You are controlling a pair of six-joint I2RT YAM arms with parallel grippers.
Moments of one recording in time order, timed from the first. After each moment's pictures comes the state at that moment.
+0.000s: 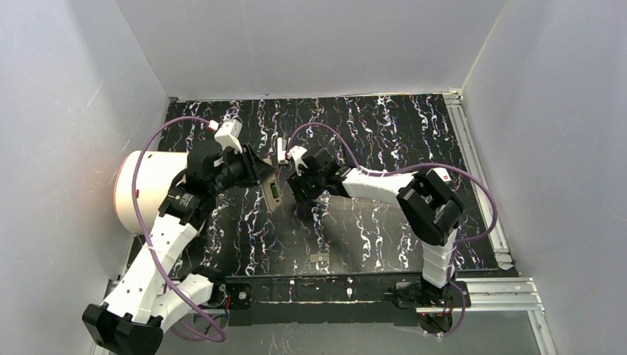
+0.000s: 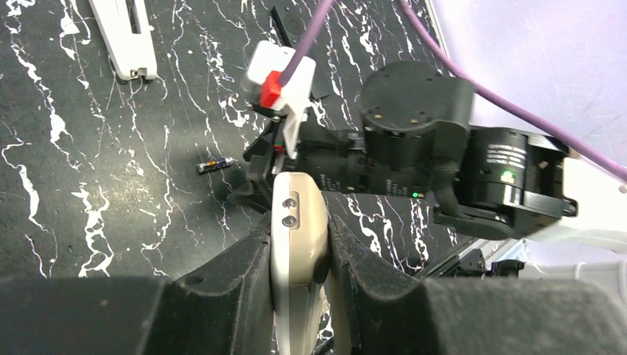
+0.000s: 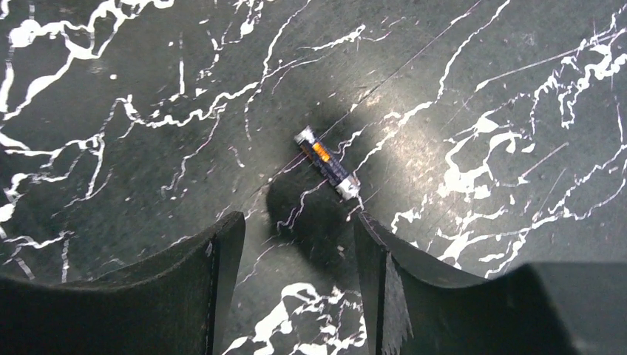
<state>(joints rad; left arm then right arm) -0.37 0.92 0.97 -0.48 0.26 -0.51 0.88 1.90 1.25 -0.16 -0.13 0.07</state>
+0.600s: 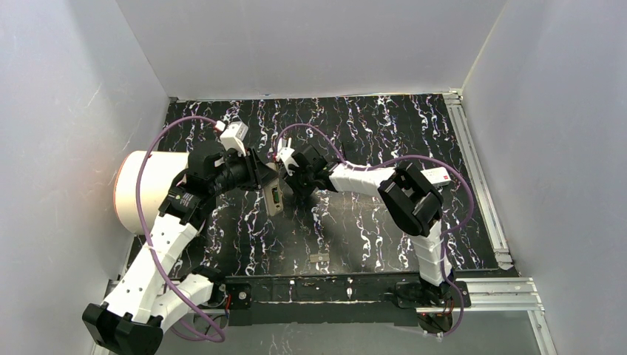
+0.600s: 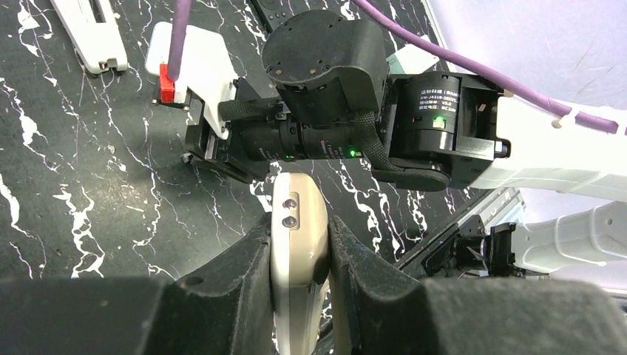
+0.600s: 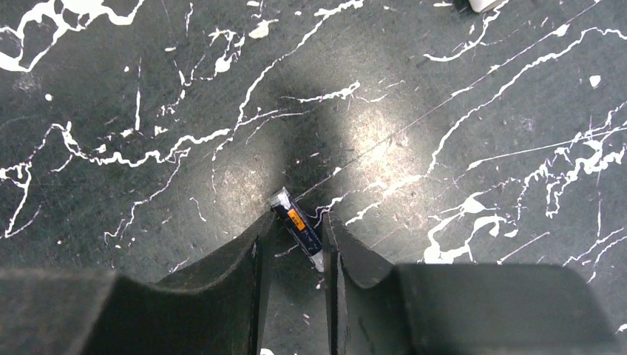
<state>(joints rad) -0.37 0.92 0.98 -0.50 0.35 -0.45 0.88 2.07 1.42 -0.20 -0.12 -0.09</state>
